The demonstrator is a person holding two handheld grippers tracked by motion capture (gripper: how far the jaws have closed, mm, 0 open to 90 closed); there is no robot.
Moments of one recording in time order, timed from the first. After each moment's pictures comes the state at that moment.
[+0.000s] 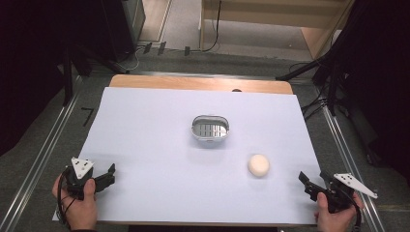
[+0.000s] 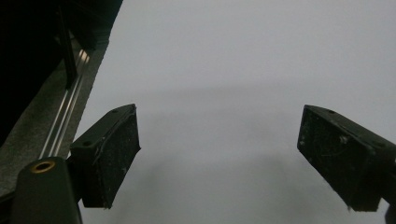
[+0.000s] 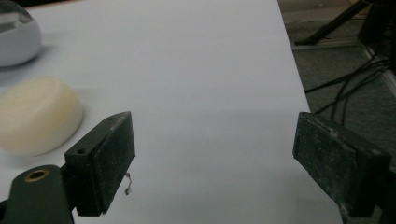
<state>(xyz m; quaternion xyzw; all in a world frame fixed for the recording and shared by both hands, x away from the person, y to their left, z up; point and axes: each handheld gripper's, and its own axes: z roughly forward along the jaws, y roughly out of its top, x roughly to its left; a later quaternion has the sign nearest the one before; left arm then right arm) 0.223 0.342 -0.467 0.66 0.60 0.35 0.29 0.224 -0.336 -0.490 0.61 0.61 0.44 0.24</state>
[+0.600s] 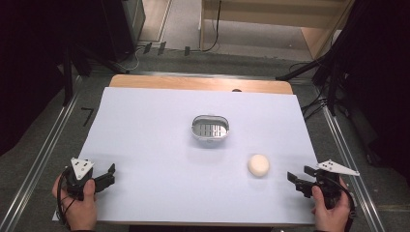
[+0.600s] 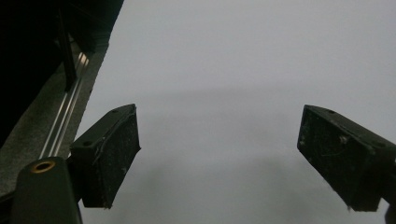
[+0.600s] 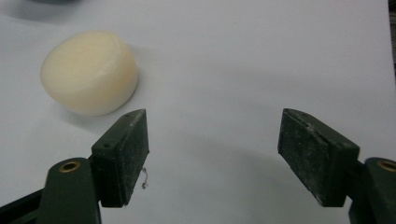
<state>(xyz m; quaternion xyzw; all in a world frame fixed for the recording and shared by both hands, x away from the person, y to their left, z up) 0.222 0.342 -0.467 0.66 0.59 0.35 0.29 0.247 -0.311 -0.466 0.55 0.72 0.38 0.16</state>
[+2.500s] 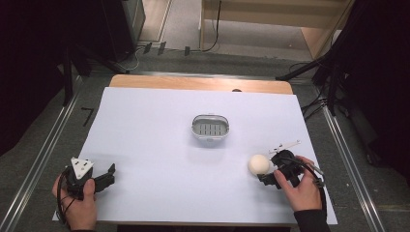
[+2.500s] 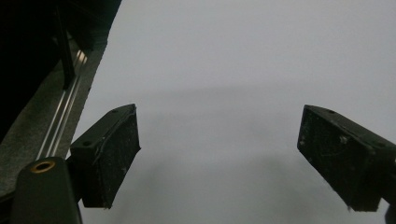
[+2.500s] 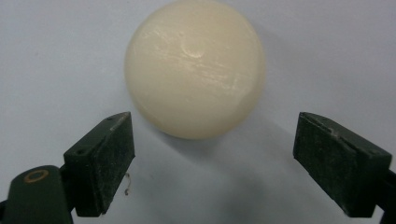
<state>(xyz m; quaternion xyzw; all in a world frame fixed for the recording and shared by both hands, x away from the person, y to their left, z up) 0.223 0.343 -0.466 0.66 0.60 0.35 0.29 0.298 -0.214 -0.447 0.47 0.85 0.21 0.06</state>
